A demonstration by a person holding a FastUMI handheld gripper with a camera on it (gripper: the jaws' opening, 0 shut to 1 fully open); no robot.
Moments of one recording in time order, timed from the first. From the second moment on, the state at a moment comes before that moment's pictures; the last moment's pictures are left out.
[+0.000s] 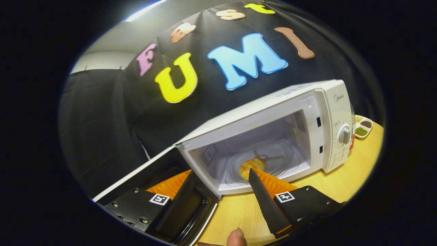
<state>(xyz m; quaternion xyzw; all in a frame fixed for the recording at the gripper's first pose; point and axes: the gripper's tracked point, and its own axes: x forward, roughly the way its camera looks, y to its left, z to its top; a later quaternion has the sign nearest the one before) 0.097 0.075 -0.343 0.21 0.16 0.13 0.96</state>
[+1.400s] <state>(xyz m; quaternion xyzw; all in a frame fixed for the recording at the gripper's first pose) -0.135 0.290 -0.335 -0.02 0.12 0.41 0.90</state>
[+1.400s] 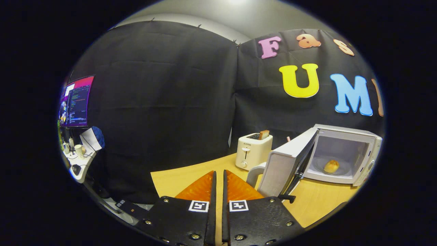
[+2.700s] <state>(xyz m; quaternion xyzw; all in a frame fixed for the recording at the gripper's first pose) -0.099 0.111 -0.371 -0.02 0.17 0.27 0.95</state>
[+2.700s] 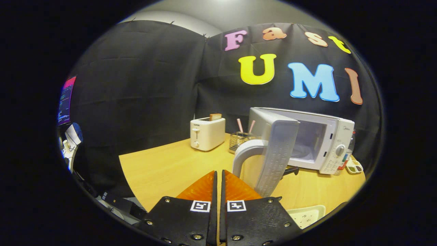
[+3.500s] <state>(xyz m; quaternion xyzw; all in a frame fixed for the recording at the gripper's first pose) 0.078 -0.056 -0.403 0.07 0.19 0.06 0.98</state>
